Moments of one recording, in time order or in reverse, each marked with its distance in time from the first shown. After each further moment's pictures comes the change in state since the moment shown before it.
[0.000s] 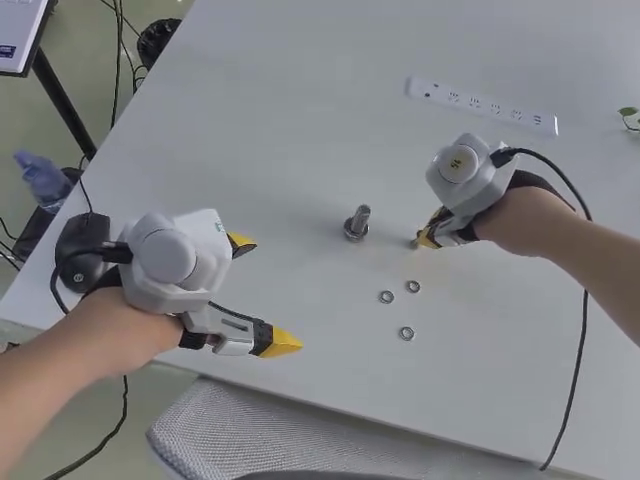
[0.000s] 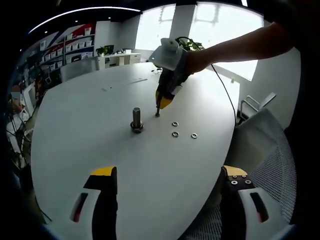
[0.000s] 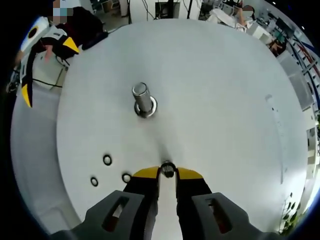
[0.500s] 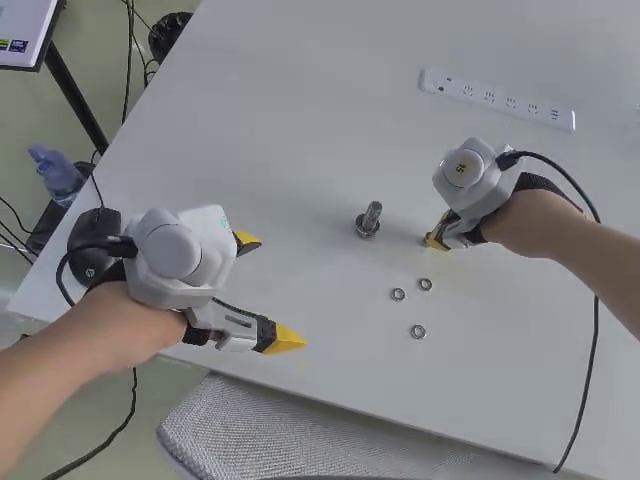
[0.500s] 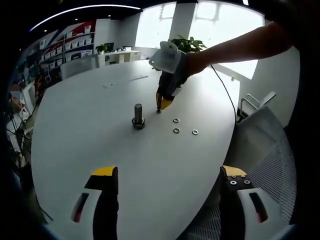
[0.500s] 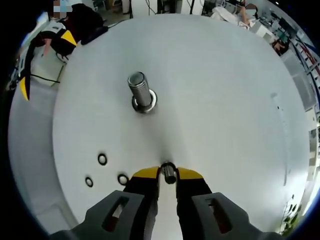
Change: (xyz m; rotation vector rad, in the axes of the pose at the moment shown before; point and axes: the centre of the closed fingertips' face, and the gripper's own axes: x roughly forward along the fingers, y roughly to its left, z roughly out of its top) left arm -0.003 0.005 -0.007 -0.003 0.022 -0.002; right arm 0.011 0.004 -0.006 -0.008 0.018 0.013
